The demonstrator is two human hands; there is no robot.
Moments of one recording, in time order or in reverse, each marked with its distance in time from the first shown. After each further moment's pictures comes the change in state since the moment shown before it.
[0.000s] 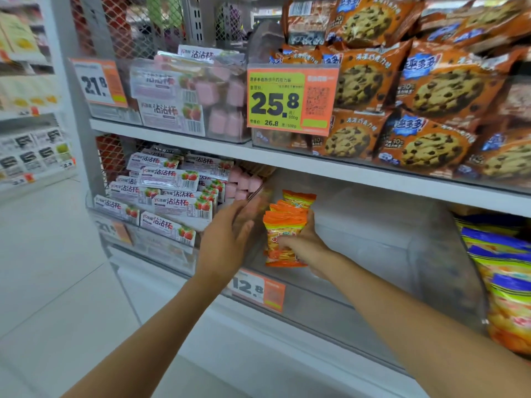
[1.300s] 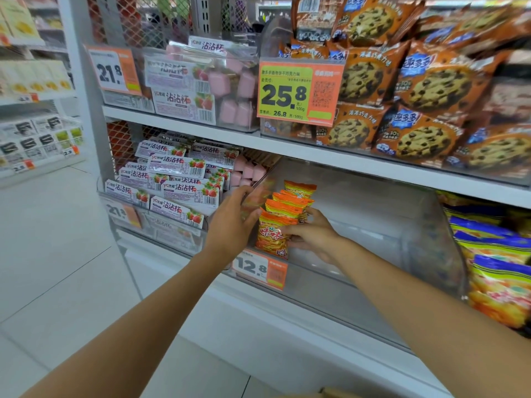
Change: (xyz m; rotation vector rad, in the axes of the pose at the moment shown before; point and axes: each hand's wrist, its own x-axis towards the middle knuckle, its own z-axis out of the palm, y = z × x) left_hand 0.002 0.002 -0.003 0.002 -0.099 0.001; right_hand -0.040 -0.023 -0.011 0.146 0.012 0.069
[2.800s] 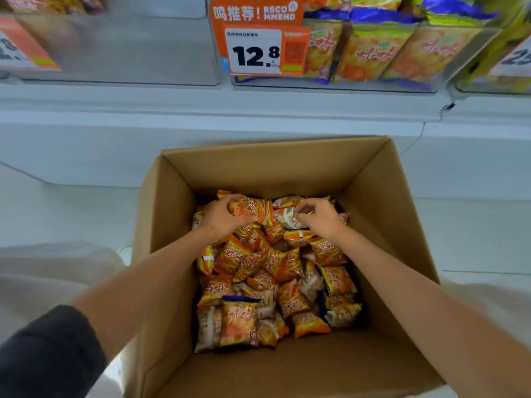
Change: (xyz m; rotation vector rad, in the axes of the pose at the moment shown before) left_hand -0.349 0.056 0.219 0.112 -0.916 -0.465; right_hand -0.320 0.327 -0.223 -0.435 0.175 0.346
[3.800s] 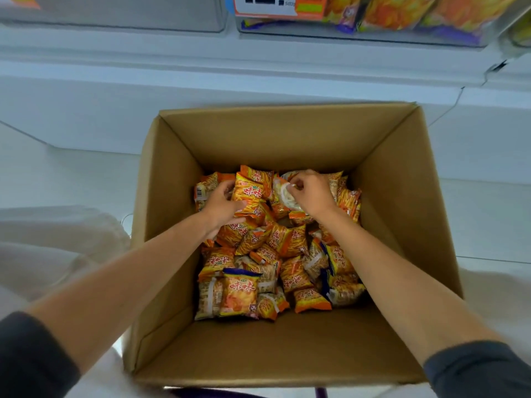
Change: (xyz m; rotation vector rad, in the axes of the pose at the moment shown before) left_hand -0.022 -0.015 0.019 -0.706 -0.099 -0.274; right_hand 0.040 0.024 0.042 -0.404 0.158 -0.250
